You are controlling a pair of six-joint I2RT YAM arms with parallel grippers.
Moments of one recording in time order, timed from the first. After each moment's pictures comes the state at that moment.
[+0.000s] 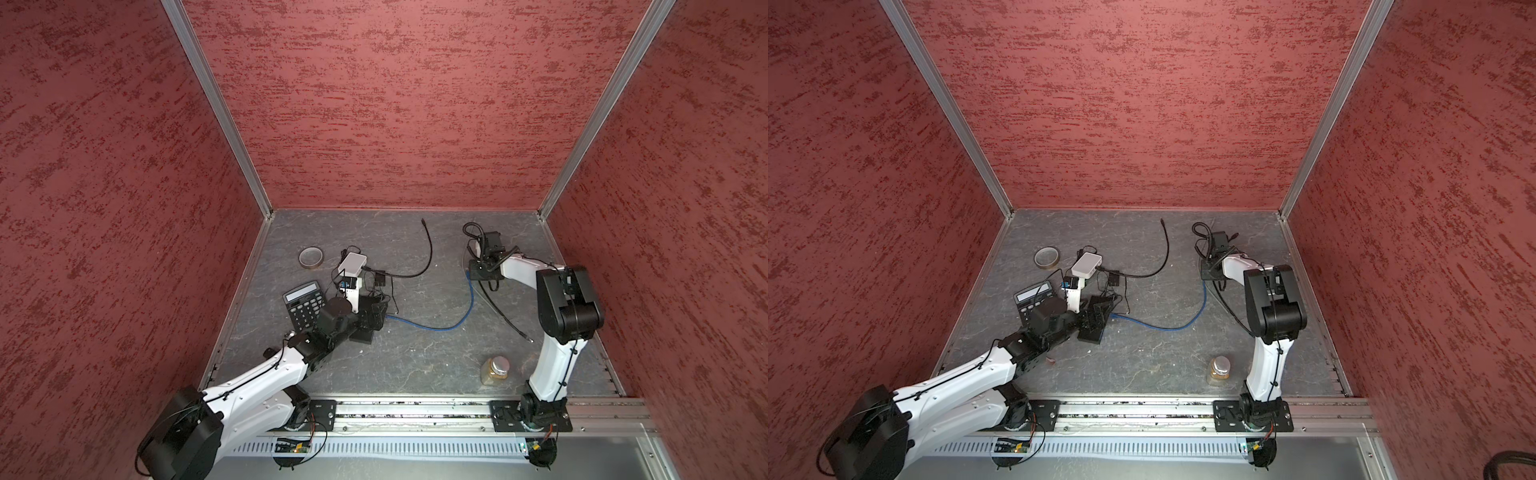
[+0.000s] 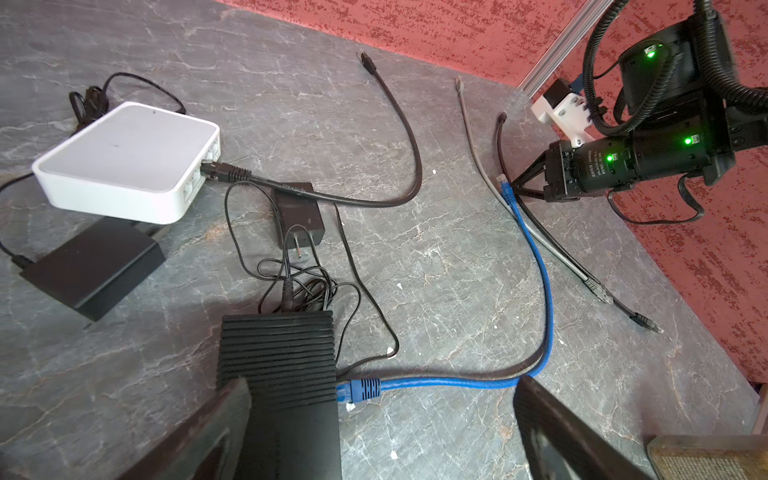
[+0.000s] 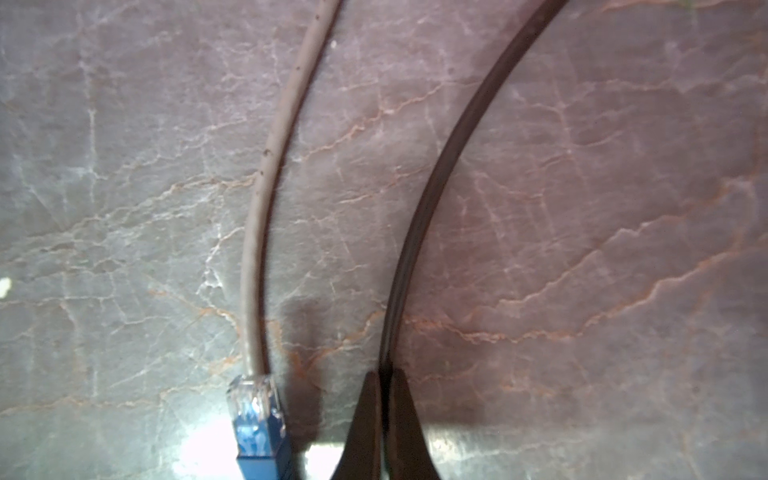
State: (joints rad) left arm -0.65 0.97 0.34 0.18 -0.06 -0.48; right arm 0.14 1.93 1.19 -0.34 0.06 0.17
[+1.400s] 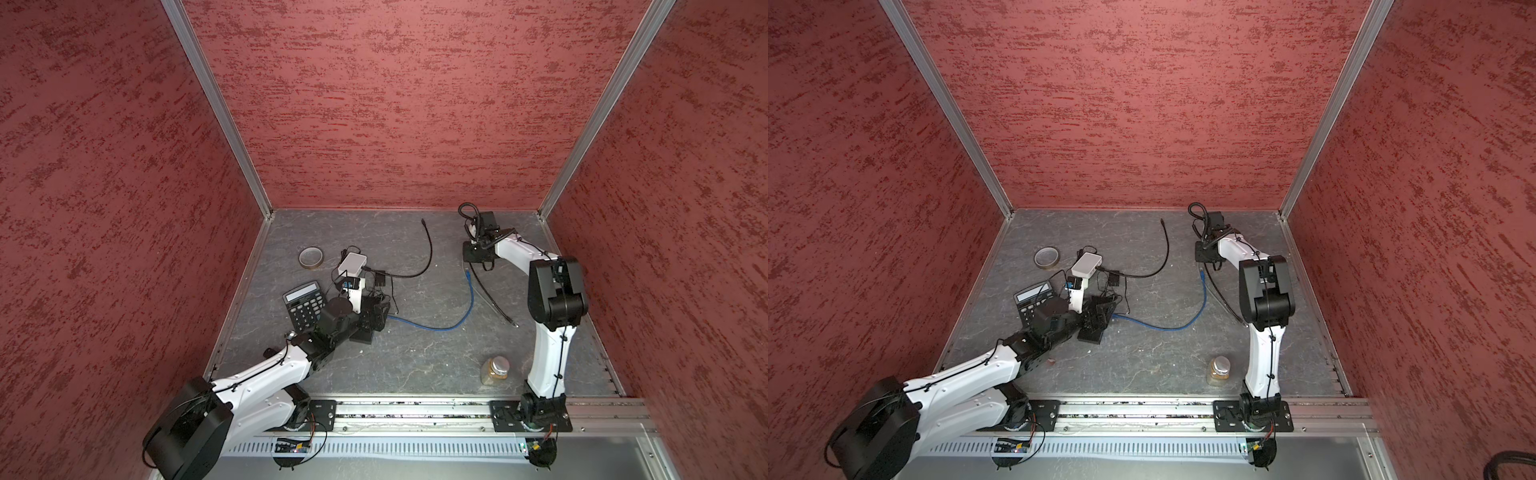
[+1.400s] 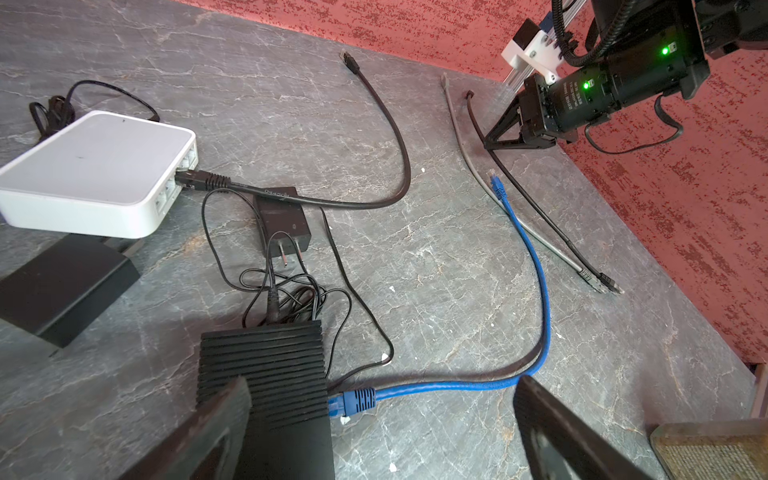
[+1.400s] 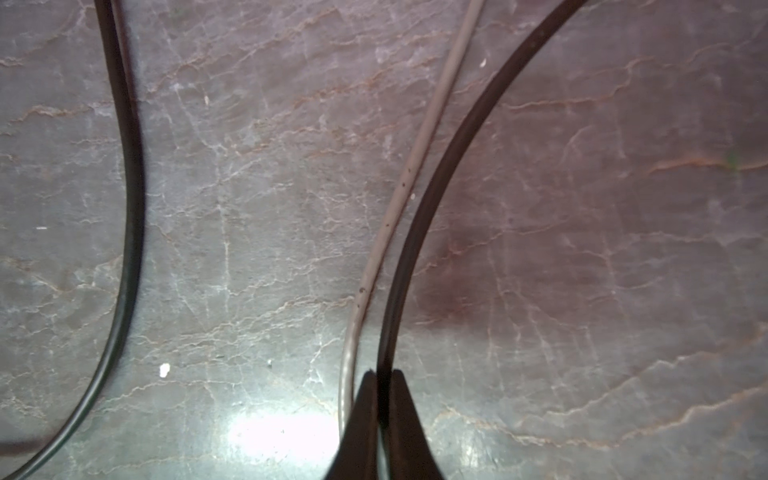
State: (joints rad) left arm -0.64 1.02 0.32 0.27 -0.02 -0.45; right arm 0.14 2.07 1.53 -0.55 -0.05 0.20
